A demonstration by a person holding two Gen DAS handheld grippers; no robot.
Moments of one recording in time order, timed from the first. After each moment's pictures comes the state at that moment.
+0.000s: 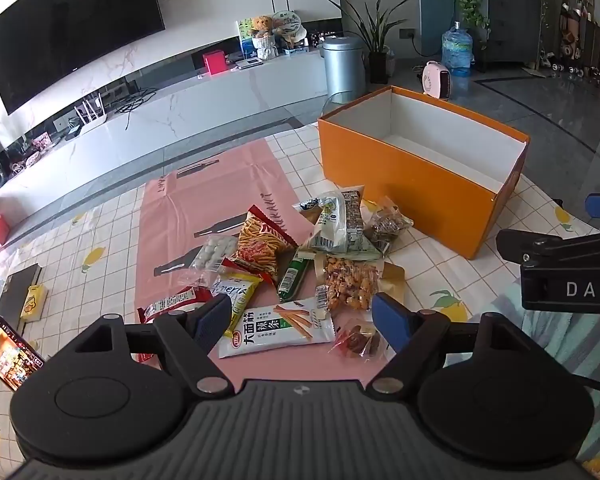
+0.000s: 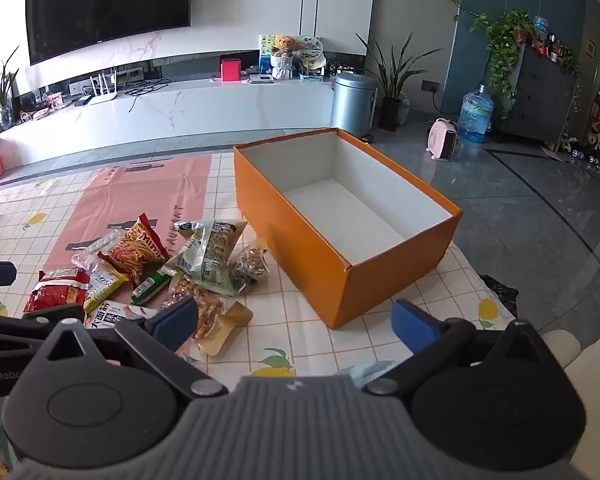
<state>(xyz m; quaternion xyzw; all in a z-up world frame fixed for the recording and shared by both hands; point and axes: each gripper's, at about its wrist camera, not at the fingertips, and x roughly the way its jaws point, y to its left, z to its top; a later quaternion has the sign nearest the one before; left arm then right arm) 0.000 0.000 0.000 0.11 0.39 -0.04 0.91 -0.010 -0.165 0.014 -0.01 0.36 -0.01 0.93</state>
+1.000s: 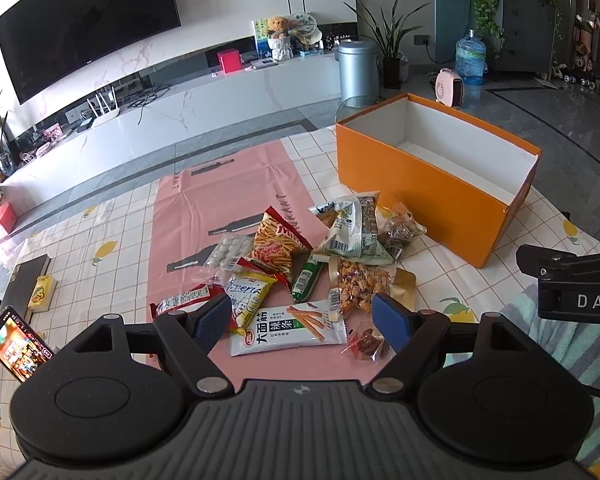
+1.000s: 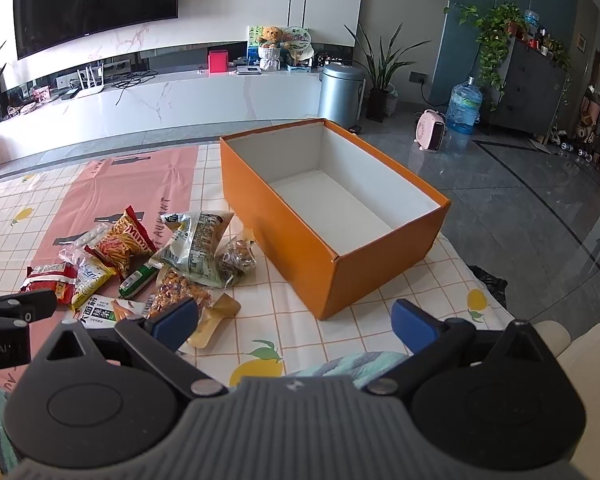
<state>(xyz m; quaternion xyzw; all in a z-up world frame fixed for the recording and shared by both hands) -0.004 0.011 0.007 0.09 0.39 -0.03 0.92 -0.011 -0.166 0.016 -0.02 0.37 -0.03 0.93</state>
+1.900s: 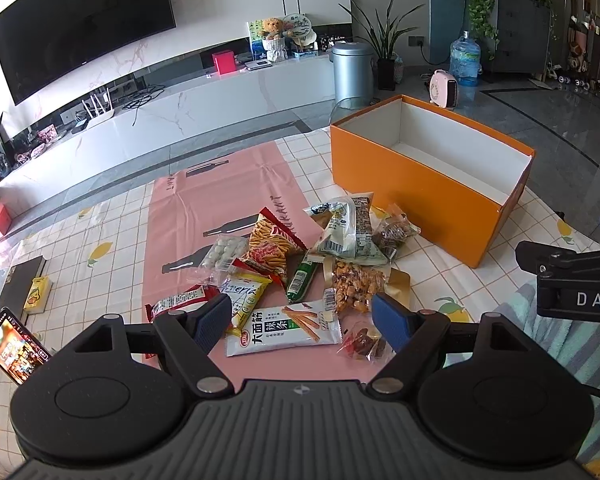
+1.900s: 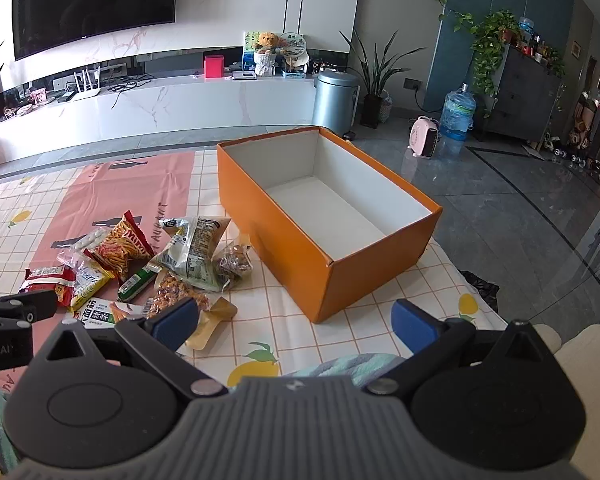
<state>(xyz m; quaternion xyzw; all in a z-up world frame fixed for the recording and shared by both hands) -0.005 0.010 0.008 0.08 0.39 -0.04 0.92 -0.016 -0.163 0.020 -0.02 0.37 -0.04 0.93</state>
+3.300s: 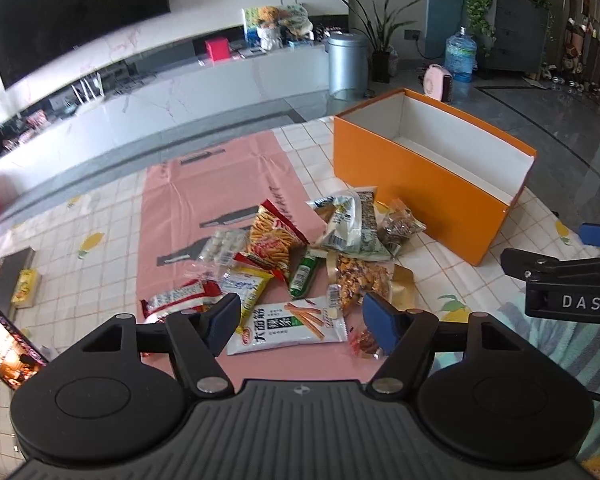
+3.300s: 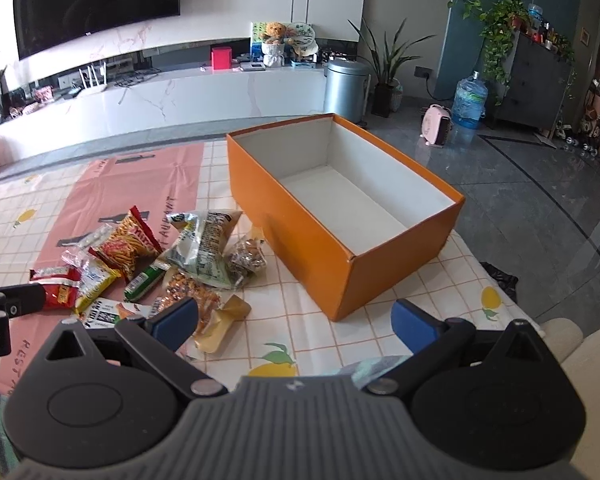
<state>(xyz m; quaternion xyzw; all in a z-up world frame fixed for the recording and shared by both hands) 0.015 0.036 0.006 0.06 0.42 -0.07 0.90 0.002 -0.160 0.003 0.00 0.37 -0.01 0.93</state>
